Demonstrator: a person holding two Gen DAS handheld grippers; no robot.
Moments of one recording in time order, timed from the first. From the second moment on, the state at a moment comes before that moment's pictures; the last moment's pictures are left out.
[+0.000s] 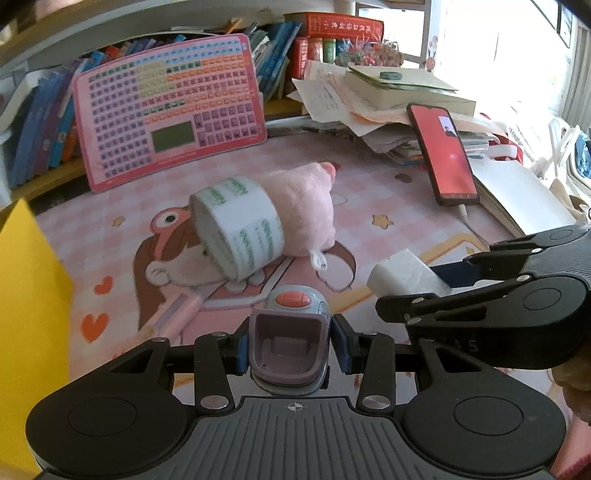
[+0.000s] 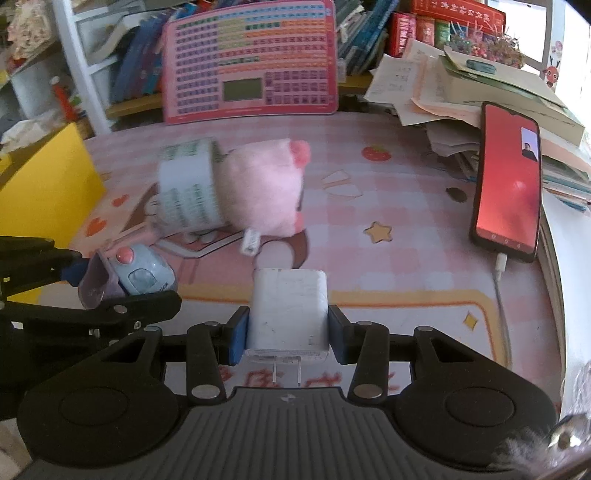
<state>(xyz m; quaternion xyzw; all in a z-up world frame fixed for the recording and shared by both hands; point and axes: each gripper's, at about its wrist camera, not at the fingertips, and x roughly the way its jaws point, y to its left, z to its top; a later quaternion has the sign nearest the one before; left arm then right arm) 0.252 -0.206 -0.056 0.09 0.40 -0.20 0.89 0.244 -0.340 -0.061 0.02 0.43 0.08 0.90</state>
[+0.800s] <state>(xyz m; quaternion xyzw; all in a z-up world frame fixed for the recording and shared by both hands) 0.147 -0.108 -0.023 0.05 0.38 -0.19 0.90 0.142 -0.268 -0.032 0.00 0.41 0.10 0.90</state>
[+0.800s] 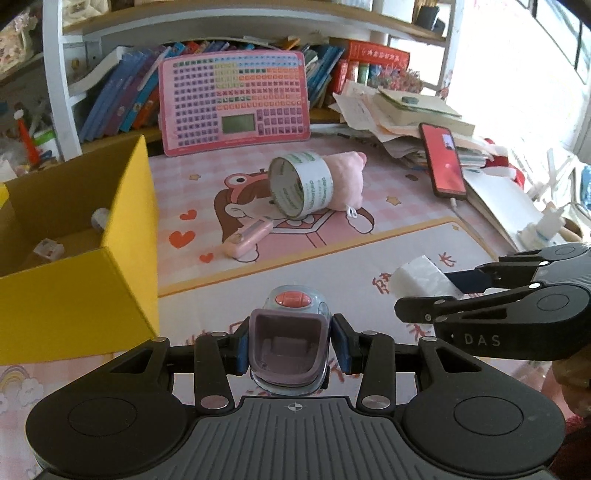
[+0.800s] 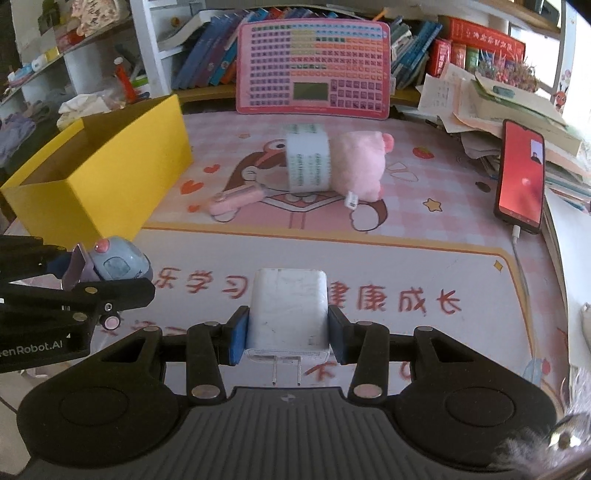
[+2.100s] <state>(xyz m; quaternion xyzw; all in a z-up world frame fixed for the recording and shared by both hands) 0.026 0.122 -0.005 0.03 0.33 -0.16 0.93 0.028 -0.041 -0.013 -0.04 0.38 0.13 0.92</state>
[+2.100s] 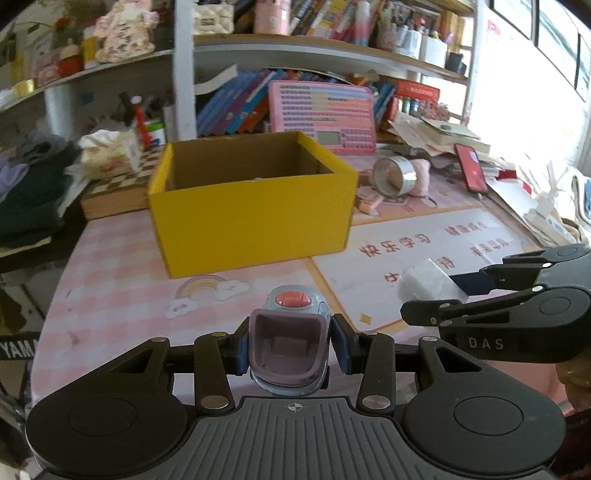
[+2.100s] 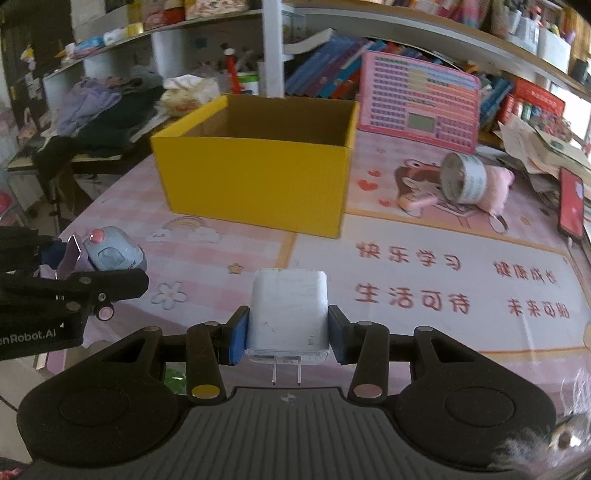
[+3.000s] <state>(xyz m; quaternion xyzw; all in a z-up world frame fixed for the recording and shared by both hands) 0.150 0.130 0.061 0.04 0.25 -0.11 0.96 0.166 -0.027 0.053 -0.11 0.27 0.20 0.94</state>
